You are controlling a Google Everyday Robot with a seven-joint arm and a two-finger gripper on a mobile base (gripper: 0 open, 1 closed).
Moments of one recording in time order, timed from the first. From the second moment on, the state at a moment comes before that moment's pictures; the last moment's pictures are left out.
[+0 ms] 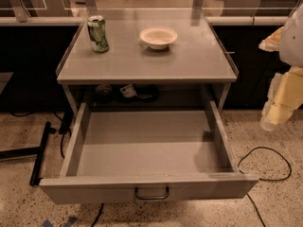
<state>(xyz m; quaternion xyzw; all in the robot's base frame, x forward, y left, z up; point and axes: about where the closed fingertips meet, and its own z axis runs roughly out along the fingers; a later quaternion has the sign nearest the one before) 0.438 -0.217 0.976 -0.60 0.78 -0.03 0.16</state>
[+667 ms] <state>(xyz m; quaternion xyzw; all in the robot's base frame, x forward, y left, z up) 0.454 -0.206 0.986 -0.58 0.79 0.00 0.19</state>
